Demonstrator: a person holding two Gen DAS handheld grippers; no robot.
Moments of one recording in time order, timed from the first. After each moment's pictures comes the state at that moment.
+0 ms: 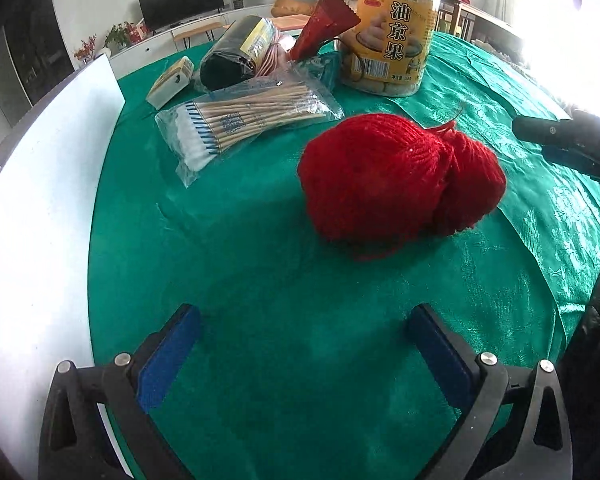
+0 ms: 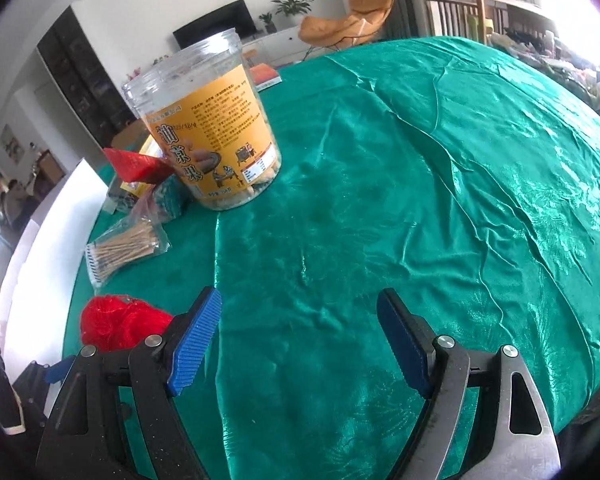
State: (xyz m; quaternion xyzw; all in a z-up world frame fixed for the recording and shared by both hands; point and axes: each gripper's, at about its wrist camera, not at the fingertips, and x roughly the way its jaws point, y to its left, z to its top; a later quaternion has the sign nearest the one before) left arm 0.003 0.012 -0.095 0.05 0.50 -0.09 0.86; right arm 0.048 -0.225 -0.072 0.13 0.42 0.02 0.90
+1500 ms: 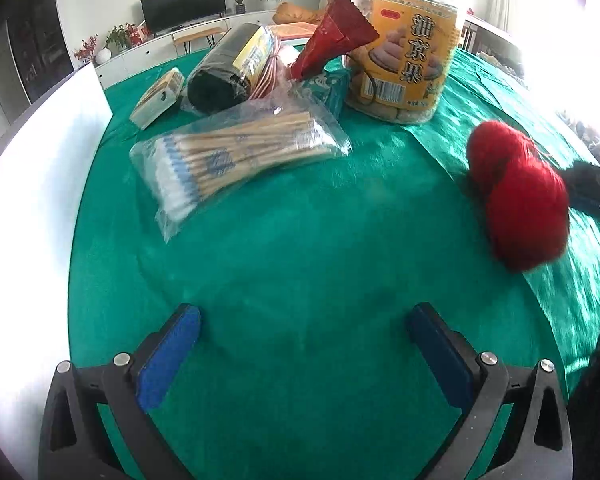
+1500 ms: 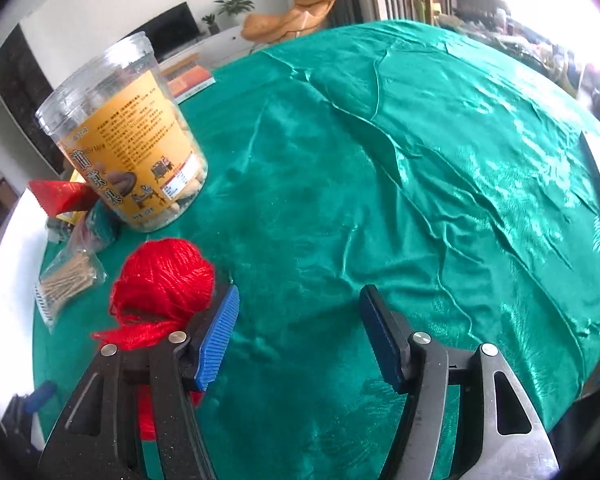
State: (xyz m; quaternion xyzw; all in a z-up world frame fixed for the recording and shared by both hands) left arm 0.049 0.004 -0.096 0.04 0.48 -0.09 0.87; right arm 0.063 -0.255 -0.087 0.16 0.44 -0.08 0.88
